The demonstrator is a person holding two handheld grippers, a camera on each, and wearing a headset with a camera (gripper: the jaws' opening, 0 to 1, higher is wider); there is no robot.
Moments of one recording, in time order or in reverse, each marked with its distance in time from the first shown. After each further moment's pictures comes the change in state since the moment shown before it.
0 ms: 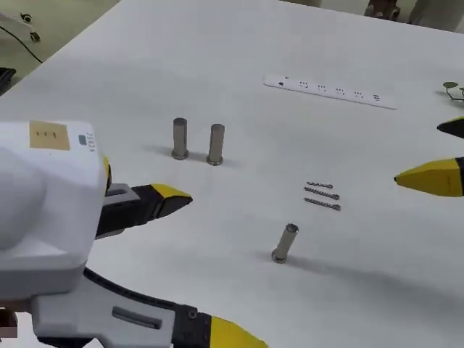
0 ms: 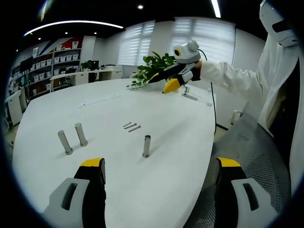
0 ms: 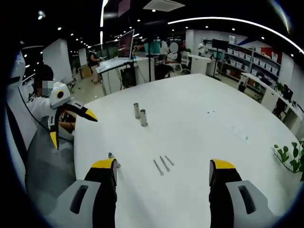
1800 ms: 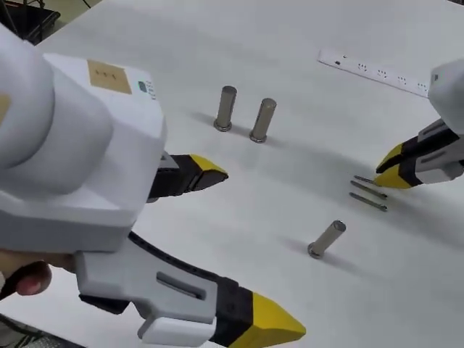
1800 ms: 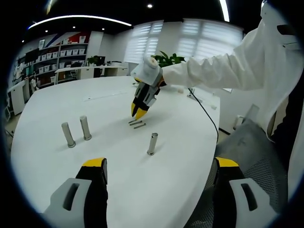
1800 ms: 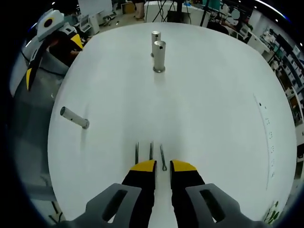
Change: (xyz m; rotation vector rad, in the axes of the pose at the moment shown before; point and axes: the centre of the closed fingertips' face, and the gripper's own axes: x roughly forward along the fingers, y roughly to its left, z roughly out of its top) left arm -0.002 0.008 -0.002 -0.069 0.003 0.026; right arm 0.125 -0.009 -0.062 -0.403 0.489 0.264
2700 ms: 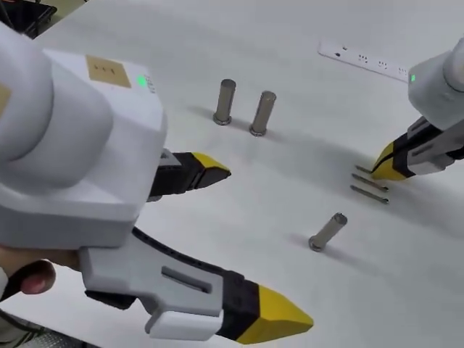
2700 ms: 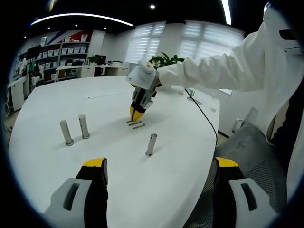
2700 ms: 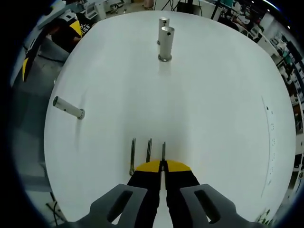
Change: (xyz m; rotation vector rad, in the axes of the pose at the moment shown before) left arm 0.002 -0.002 -0.001 -0.030 -0.013 -0.009; right arm 0.011 0.000 -0.004 -0.073 0.101 0.019
